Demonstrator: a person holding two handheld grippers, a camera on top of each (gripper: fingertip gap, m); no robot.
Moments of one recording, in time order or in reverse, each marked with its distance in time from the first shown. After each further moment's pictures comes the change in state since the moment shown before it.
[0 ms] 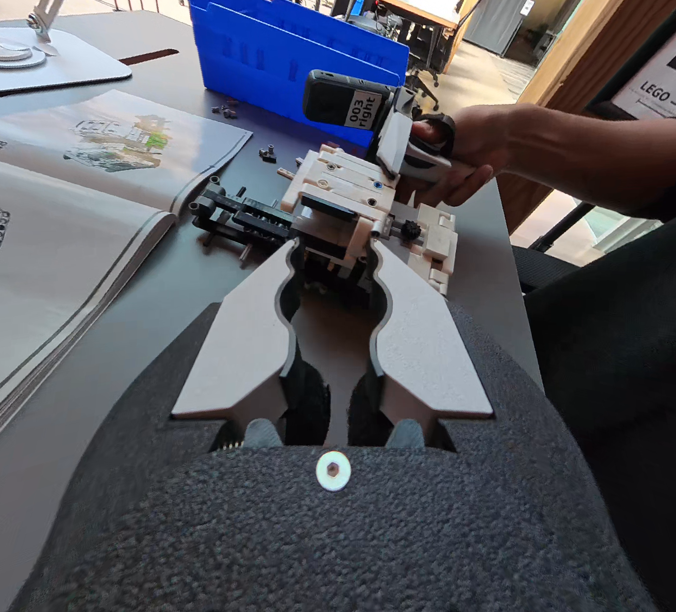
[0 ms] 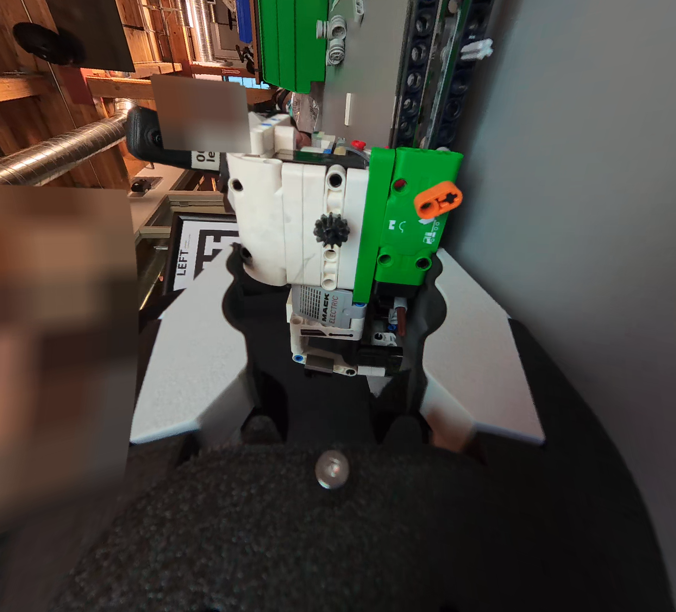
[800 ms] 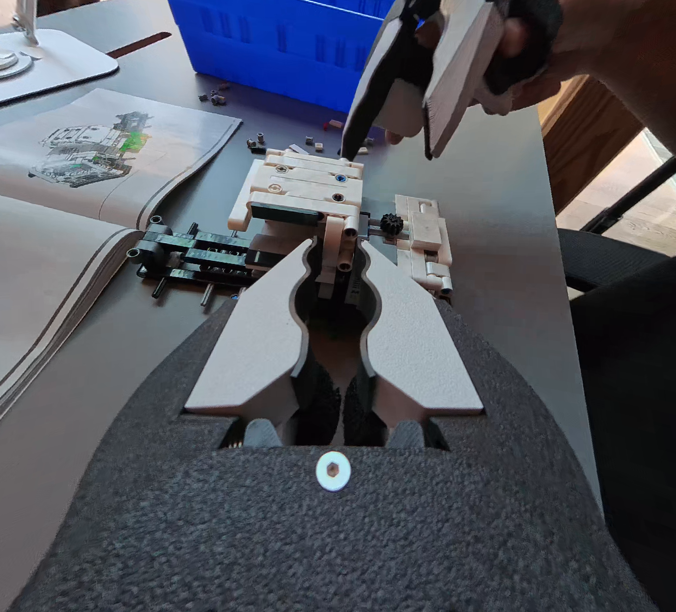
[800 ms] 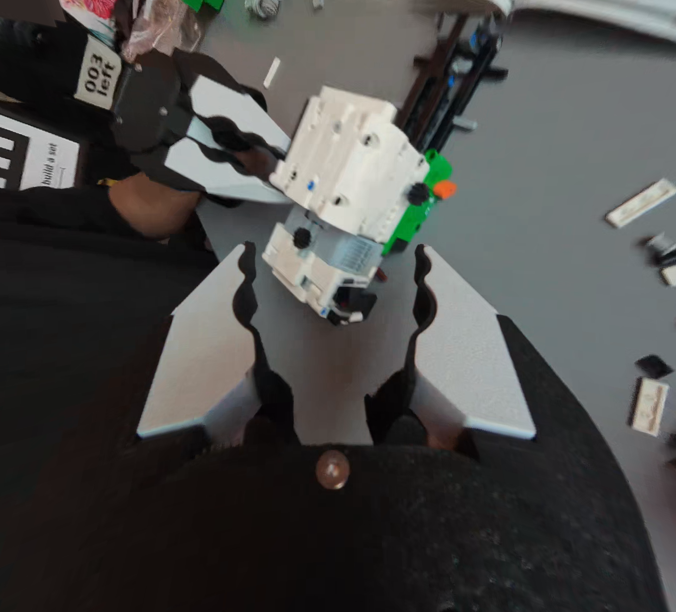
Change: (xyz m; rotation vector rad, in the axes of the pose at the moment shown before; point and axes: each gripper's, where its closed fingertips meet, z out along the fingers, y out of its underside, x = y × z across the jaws) left arm 0.020 0.013 0.044 -0.095 -0.082 0.117; right arm -0.018 0.003 -0.045 -0.061 0.505 -0.547
